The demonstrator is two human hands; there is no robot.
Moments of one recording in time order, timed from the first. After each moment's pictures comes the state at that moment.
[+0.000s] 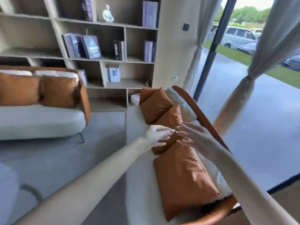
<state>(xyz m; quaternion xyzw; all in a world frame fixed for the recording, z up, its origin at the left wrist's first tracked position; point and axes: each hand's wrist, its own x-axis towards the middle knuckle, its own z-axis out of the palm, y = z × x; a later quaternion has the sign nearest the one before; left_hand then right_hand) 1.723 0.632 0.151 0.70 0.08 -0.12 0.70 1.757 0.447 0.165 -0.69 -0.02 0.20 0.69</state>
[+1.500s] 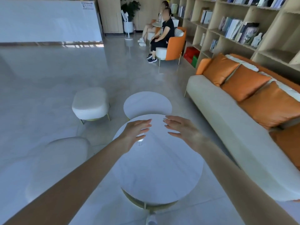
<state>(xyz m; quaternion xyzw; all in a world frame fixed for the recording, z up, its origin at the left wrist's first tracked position) 1.249 1.333 0.089 0.34 0.59 0.43 0.59 1.449 1.368 0.106 -0.49 -0.53 0.61 0.32</state>
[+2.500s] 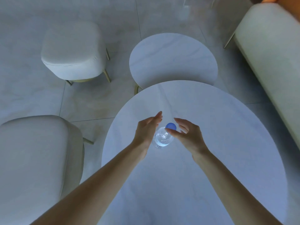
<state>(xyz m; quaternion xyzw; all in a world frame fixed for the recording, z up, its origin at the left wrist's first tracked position) 1.123 1.637 -0.299 0.20 0.67 0.40 0.59 1.265 1.664 -0.312 -0.63 -0.49 0.56 0.23</state>
